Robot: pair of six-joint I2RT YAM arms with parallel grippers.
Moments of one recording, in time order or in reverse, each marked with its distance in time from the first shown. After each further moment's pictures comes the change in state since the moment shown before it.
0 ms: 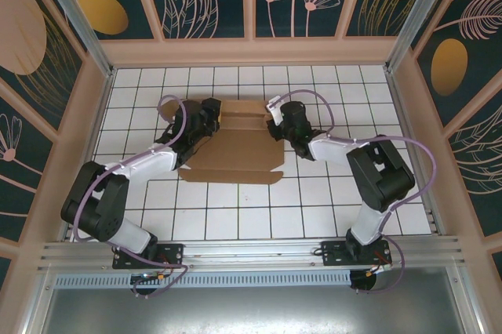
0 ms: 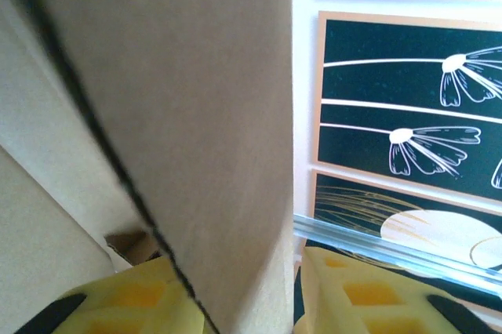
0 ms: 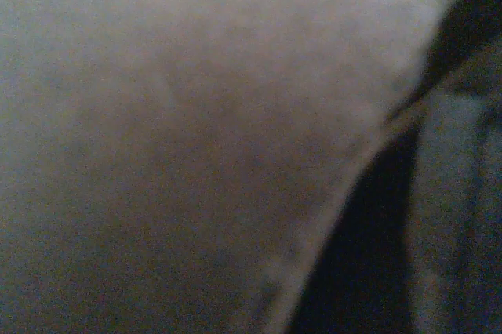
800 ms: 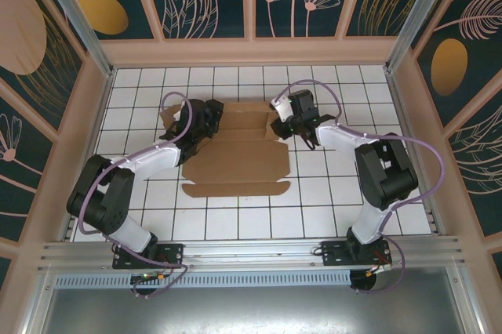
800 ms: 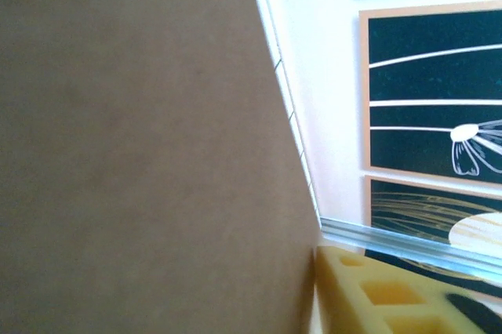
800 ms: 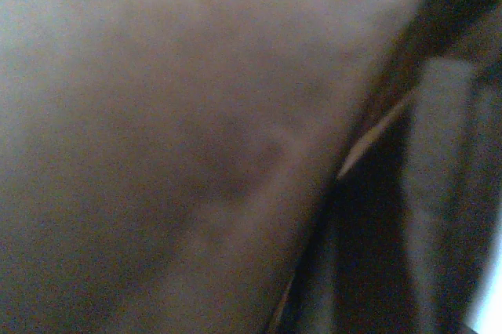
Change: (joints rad) left arm -0.002 0.066 0.042 -0.066 -0.040 0.129; right arm -0.090 0.014 0.150 -0.354 -0.235 -0.046
